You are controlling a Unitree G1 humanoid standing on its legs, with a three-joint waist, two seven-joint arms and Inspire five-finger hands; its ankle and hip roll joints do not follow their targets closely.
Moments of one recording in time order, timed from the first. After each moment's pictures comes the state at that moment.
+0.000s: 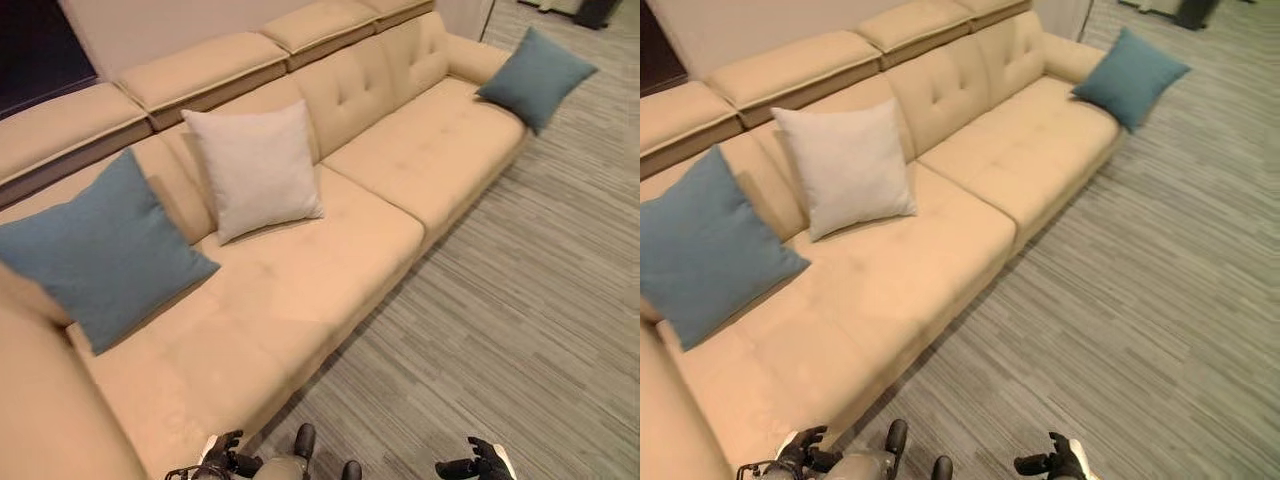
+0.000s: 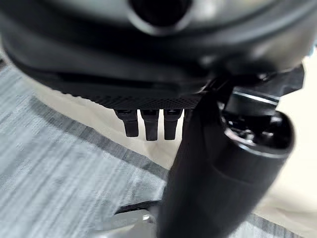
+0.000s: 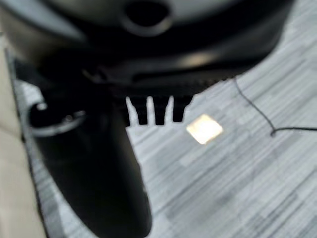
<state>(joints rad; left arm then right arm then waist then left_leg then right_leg) -0.03 0.22 -0.24 1.21 -0.03 -0.09 0.16 -0.06 -0.29 0.15 1.25 0.04 -0.08 -0.27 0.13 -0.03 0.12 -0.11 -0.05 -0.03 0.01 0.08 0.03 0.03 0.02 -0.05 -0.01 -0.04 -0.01</state>
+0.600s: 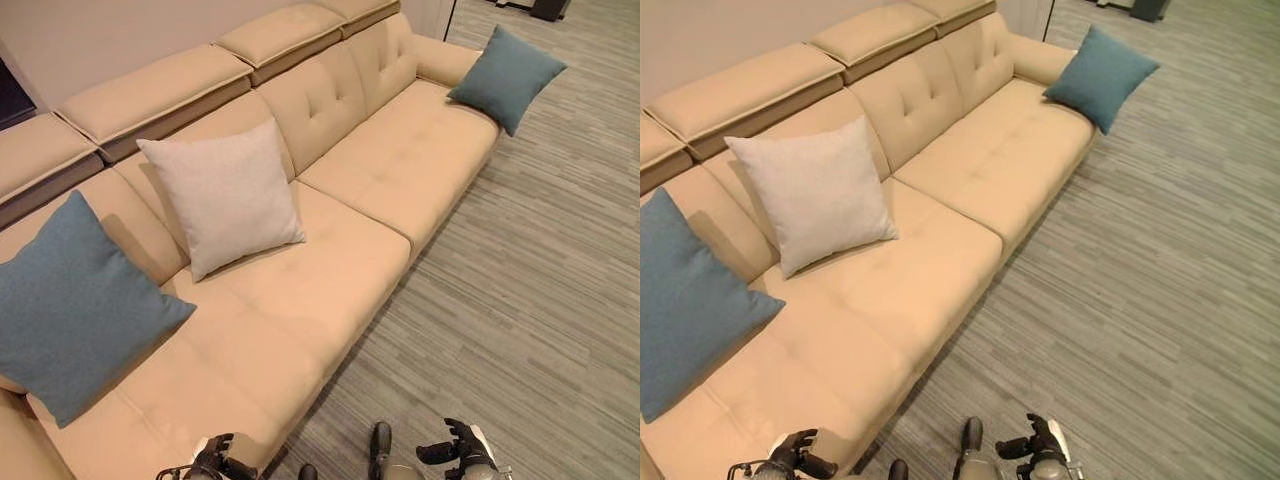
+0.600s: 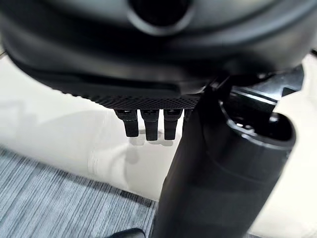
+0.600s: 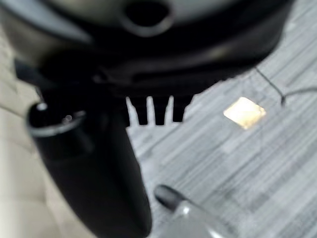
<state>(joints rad) -0.02 0.23 -0.23 1.28 -0.03 -0.09 0.16 -0.07 -0.26 0.18 1.21 0.01 -0.08 -0.24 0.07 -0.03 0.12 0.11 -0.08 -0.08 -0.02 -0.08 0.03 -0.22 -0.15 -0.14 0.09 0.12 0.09</state>
